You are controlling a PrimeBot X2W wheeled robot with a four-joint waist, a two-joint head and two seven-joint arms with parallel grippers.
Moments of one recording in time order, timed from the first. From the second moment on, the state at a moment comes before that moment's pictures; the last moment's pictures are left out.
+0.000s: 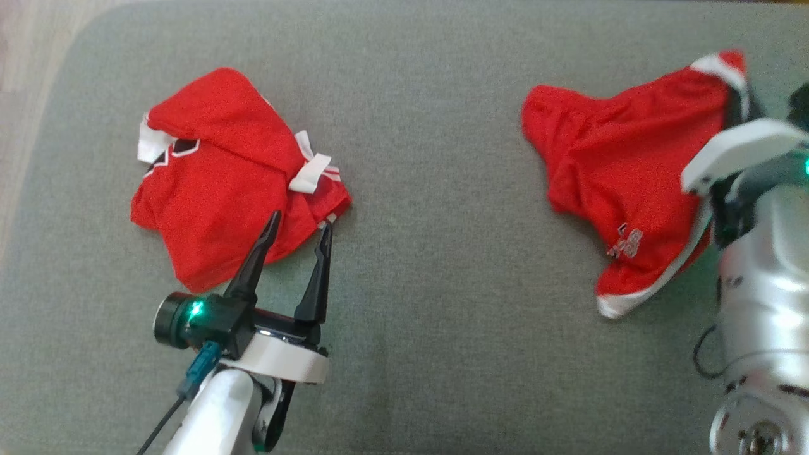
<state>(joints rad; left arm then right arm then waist) -0.24 0.14 -0.39 0.26 -0.25 0.00 -0.25 -0.79 -0.06 -0.45 0.89 -0.20 0.13 -0.07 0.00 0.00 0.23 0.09</state>
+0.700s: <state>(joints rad) -0.12 0.11 -0.32 0.25 -0.23 -0.04 -0.25 -0.79 -0.10 0.18 0.70 -0.15 0.13 -0.12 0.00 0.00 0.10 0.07</state>
